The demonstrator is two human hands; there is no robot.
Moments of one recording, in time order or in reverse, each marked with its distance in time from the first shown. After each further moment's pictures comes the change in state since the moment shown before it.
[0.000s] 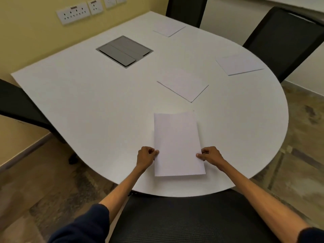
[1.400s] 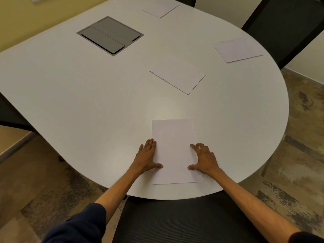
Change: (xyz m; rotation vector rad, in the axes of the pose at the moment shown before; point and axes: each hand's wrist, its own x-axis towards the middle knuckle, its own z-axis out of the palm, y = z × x) left_hand 0.049 -0.022 0.018 0.883 -0.337 0.378; right_hand 0.021 0.021 0.041 -0.722 0.019 -0.133
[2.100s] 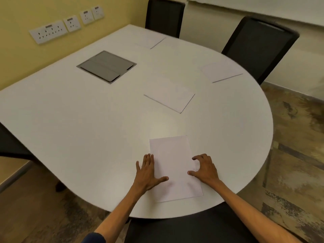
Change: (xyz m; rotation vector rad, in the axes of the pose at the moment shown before) left_hand -0.024 0.020 -0.025 -0.029 0.162 -0.027; right_hand -0.022 -0.012 -0.028 0.273 0.275 0.083
